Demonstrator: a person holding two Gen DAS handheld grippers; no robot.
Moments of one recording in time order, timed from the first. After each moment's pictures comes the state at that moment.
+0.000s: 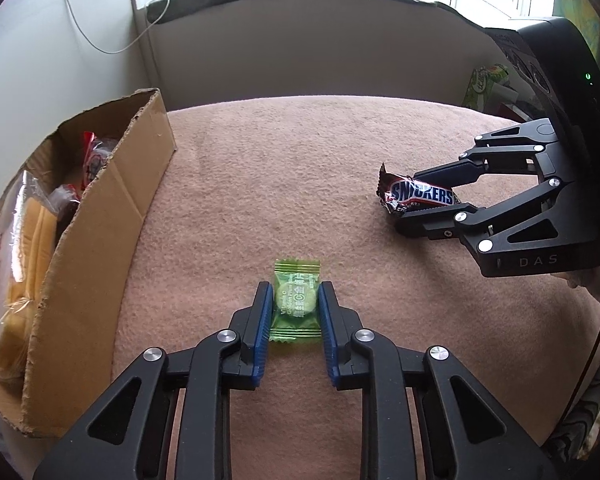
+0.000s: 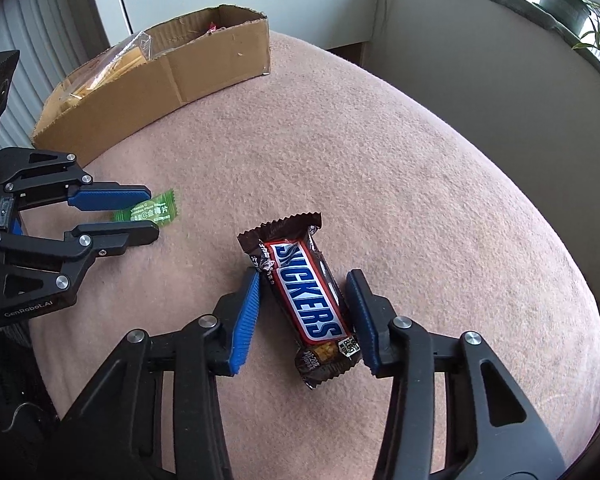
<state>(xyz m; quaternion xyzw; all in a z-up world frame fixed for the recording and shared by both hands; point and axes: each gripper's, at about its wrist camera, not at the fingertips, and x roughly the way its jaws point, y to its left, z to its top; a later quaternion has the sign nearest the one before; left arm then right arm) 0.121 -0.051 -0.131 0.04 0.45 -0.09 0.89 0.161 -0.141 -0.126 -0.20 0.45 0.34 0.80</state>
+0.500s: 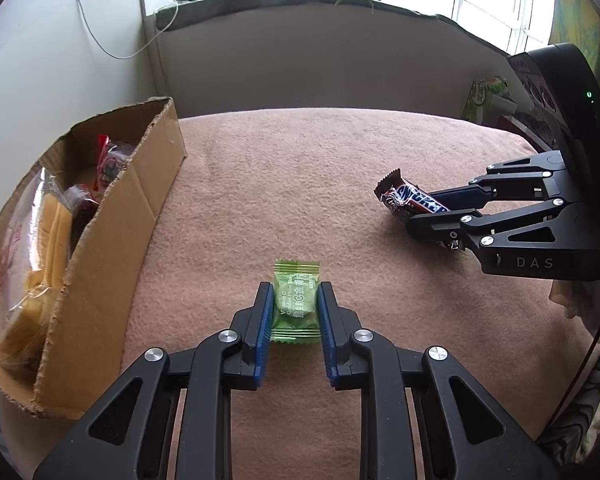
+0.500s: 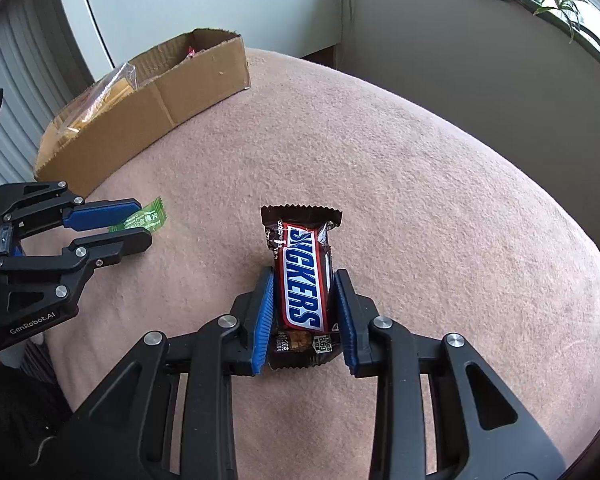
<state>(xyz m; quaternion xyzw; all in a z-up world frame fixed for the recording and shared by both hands) 0.108 -0.042 -0.118 0.02 0.43 -0.09 0.90 0.144 -0.160 -0.114 -0.12 0.45 0.31 0.83</state>
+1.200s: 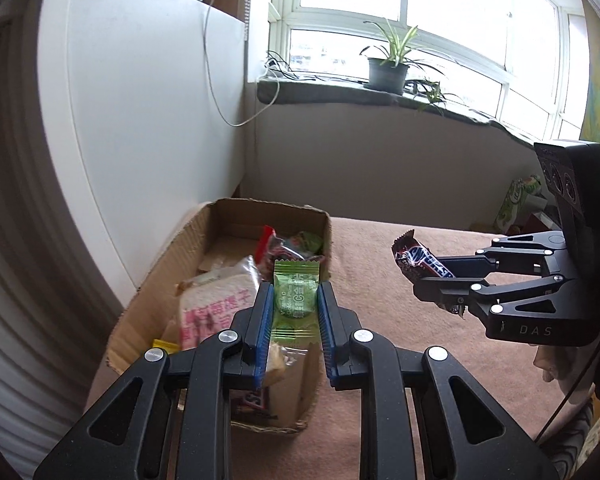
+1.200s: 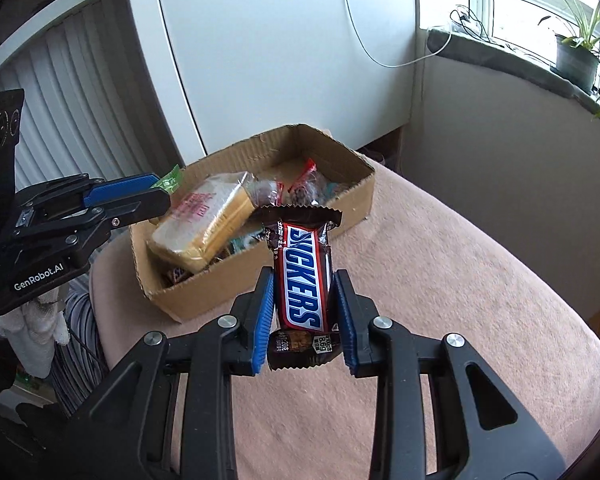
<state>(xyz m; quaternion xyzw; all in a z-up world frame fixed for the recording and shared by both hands) 0.072 0.082 -0.022 -0.04 0.32 0.00 0.95 0.130 -0.041 -0.026 -0.12 0.37 0.39 0.84</state>
